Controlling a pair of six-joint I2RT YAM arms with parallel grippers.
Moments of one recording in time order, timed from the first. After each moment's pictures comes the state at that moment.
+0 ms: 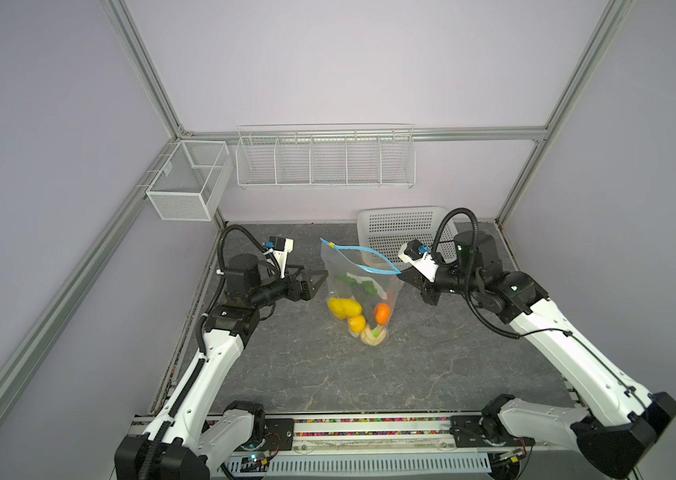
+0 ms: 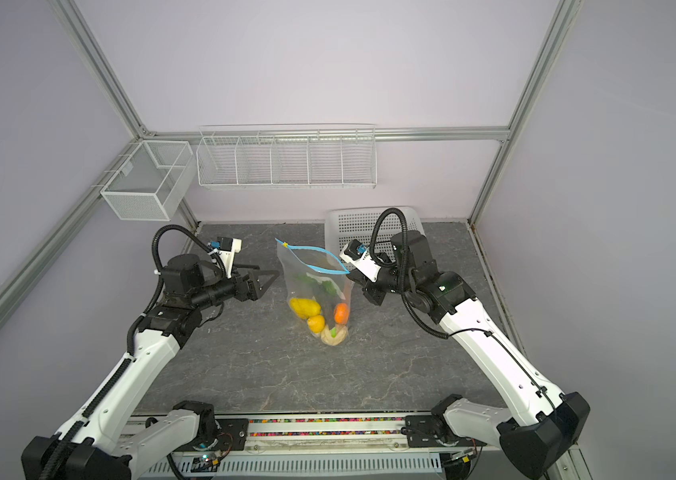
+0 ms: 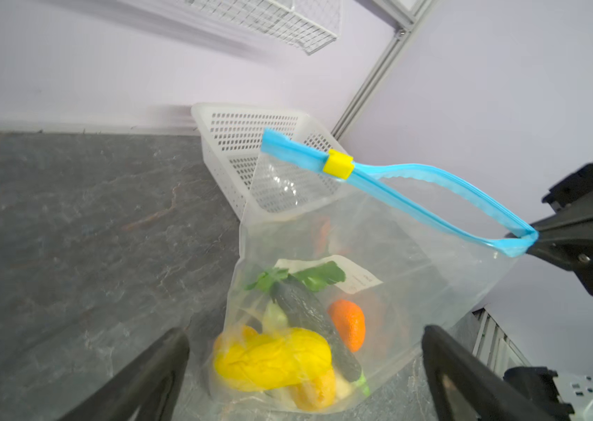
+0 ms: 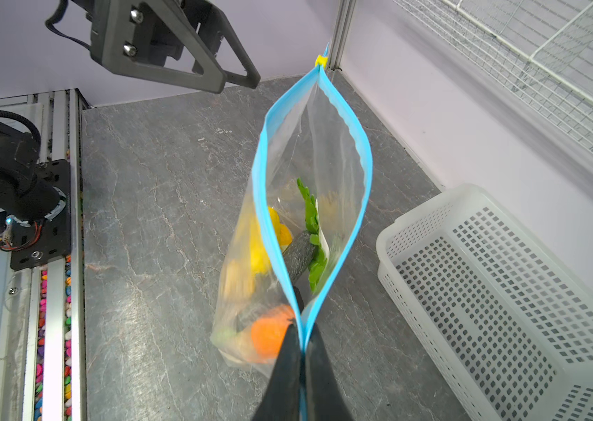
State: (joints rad) left arm -0.19 1.04 0.84 -0.11 0.72 -0.26; right arm 0.55 1.20 1.29 -0.66 -0.43 -0.44
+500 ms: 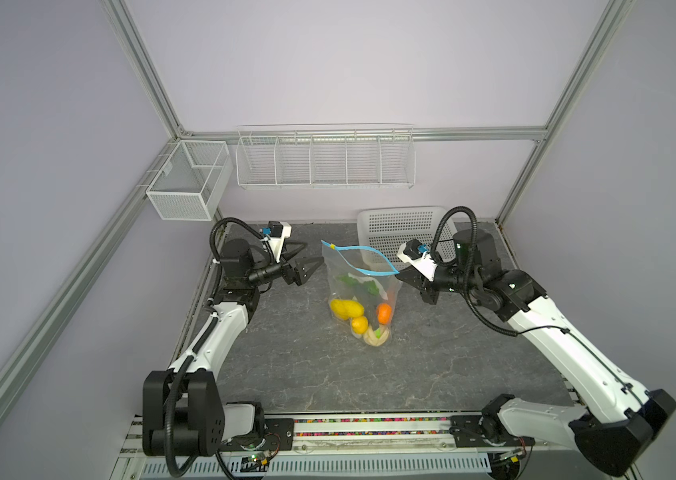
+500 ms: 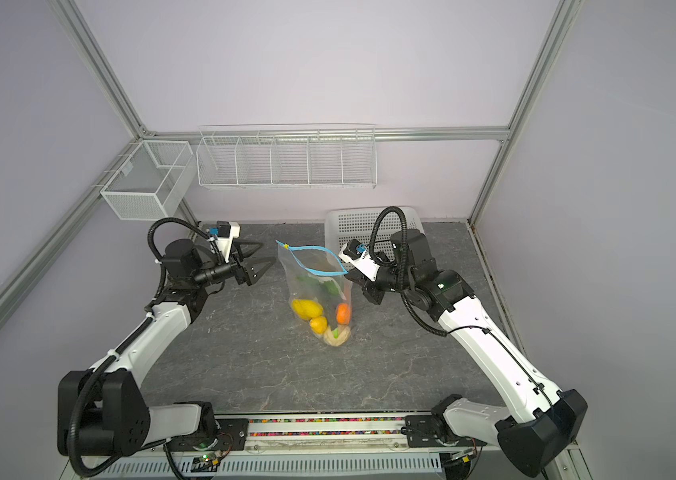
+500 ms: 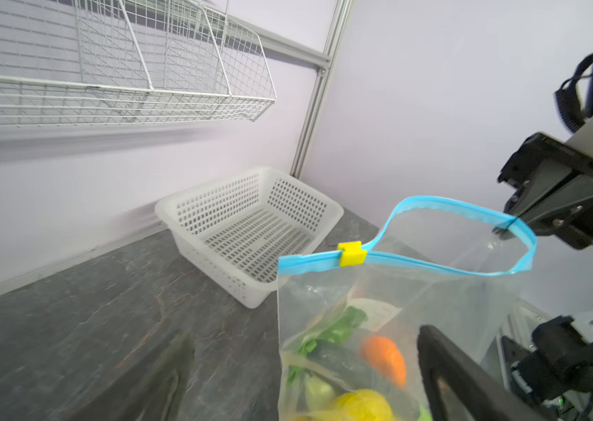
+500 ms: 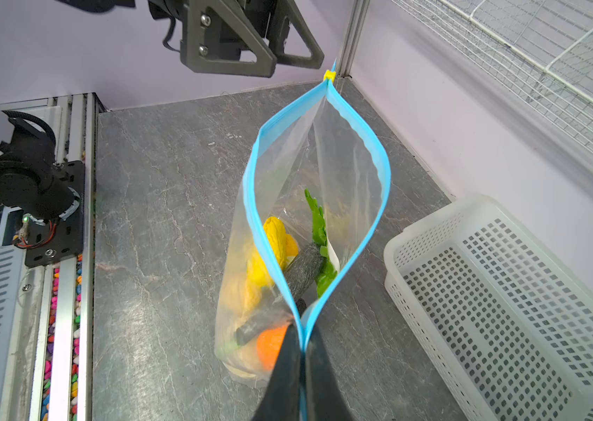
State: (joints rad) left arm -0.08 1.34 0.84 0.43 1.04 -0.21; right arm 0.53 1.23 1.30 -0.66 -0.49 -0.45
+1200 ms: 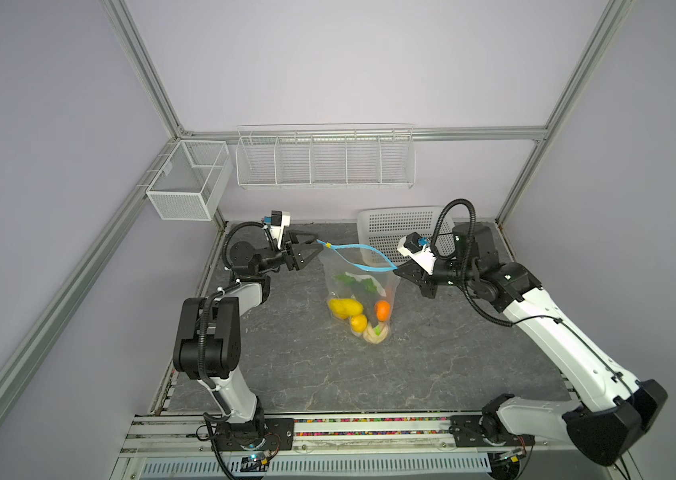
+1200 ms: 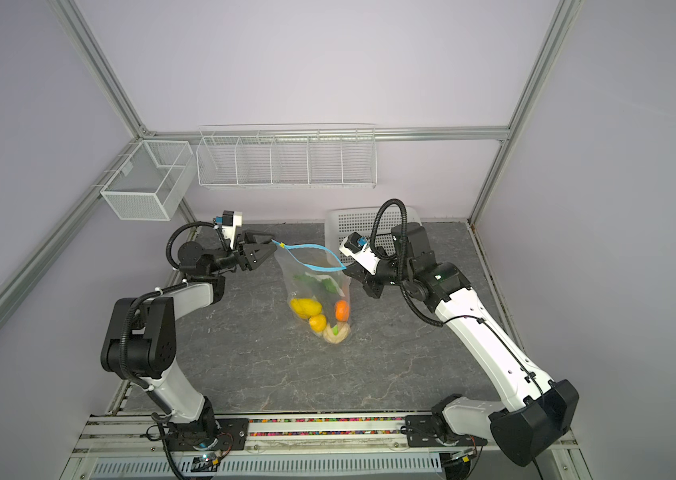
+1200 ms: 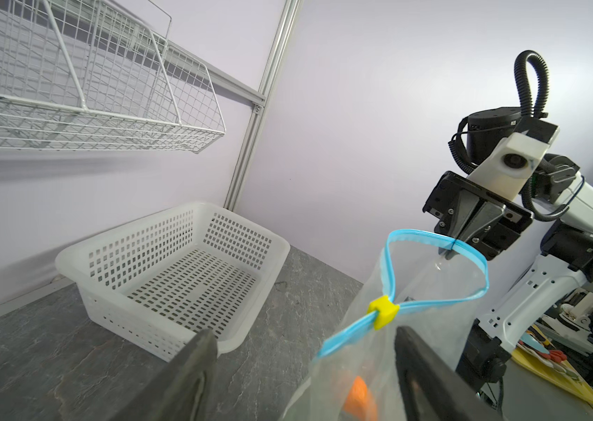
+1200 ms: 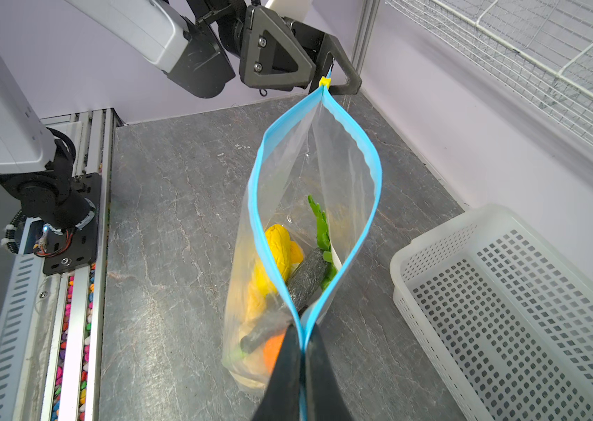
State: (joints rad) left arm -0.07 1.76 0.97 1.29 1.27 -0.82; right arm 0.50 1.28 1.33 -0.64 -0.58 -0.45
